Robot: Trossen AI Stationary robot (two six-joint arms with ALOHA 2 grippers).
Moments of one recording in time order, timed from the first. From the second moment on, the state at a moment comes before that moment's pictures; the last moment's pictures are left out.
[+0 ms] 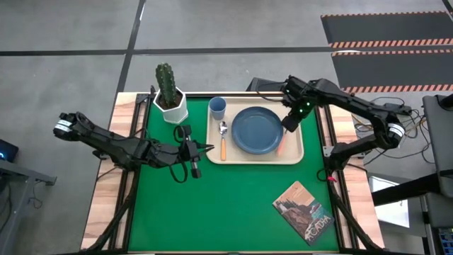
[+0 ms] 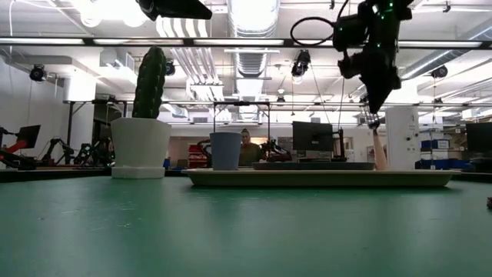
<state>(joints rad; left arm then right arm) -0.29 1.16 0.85 0.00 -0.63 0.11 -0.66 1.37 1.20 -1.20 -0.05 0.02</state>
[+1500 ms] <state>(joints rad) -0.29 1.16 0.85 0.00 -0.63 0.11 -0.46 1.37 0.85 -0.85 -0.16 0.21</state>
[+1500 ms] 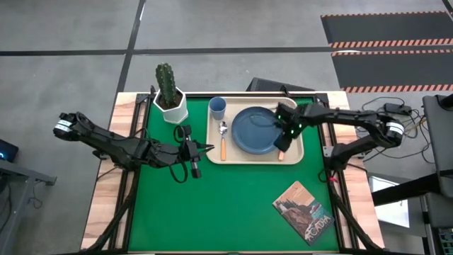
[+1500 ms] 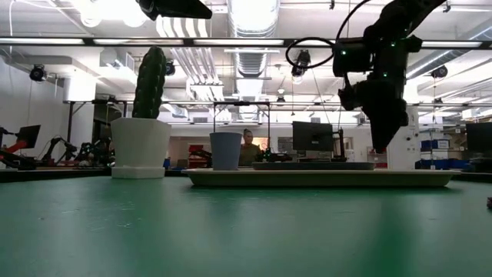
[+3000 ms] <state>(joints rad) -0.29 1.16 0.85 0.00 -0.63 0.11 -0.20 1.33 0.74 -0.79 0.03 0.28</state>
